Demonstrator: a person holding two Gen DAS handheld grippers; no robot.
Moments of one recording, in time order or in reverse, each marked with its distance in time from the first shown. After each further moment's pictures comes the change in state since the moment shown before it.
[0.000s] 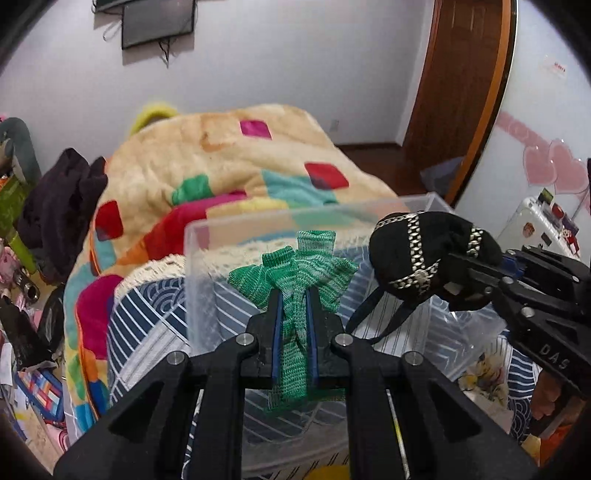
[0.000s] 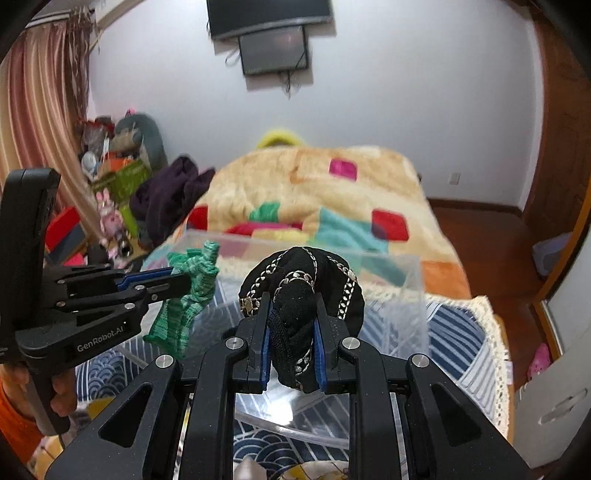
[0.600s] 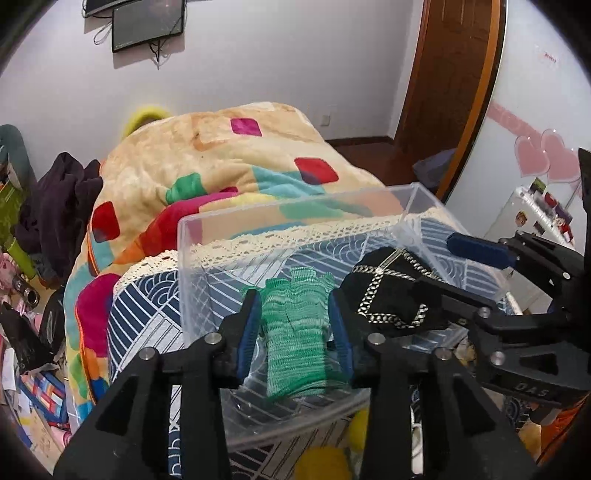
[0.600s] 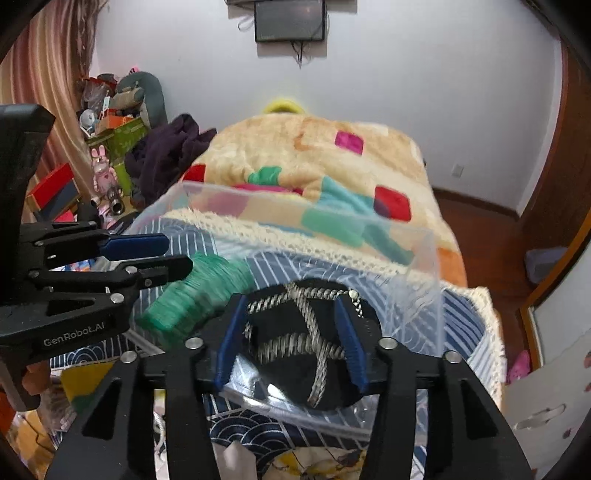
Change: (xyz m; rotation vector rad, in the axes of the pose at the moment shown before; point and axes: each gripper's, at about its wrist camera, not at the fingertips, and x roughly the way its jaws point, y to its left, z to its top) left arm -0.020 -0.009 -0.005 0.028 -0.016 -0.016; right arm 0.000 0.009 -0.005 -0.097 0.082 -0.043
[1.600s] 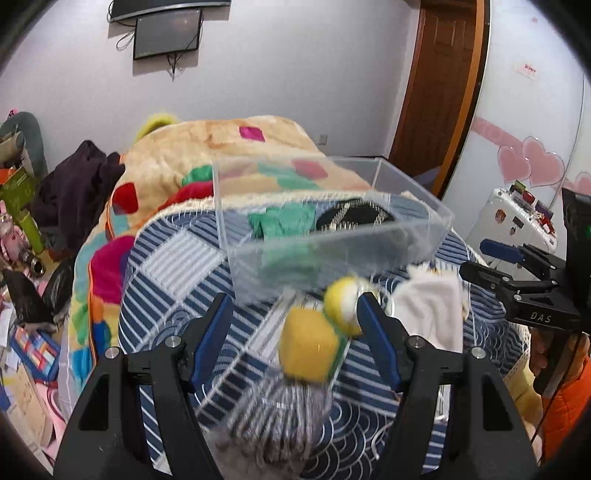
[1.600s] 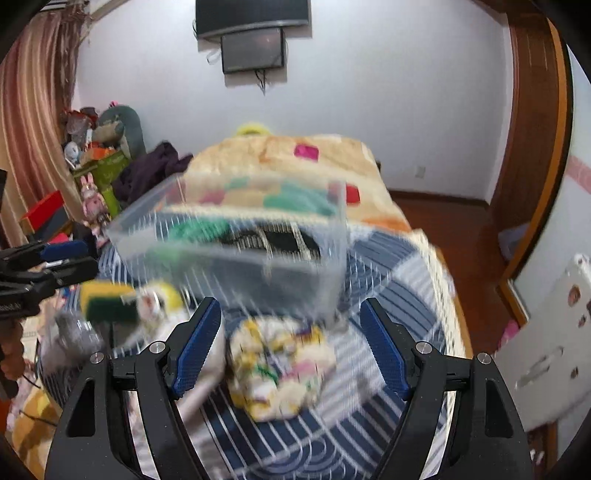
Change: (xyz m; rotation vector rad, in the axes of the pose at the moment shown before) left arm -0.071 -0.006 -0.104 -0.037 -0.089 -0.018; right arm -0.052 -0.021 -0.077 0.118 -0.073 -0.080
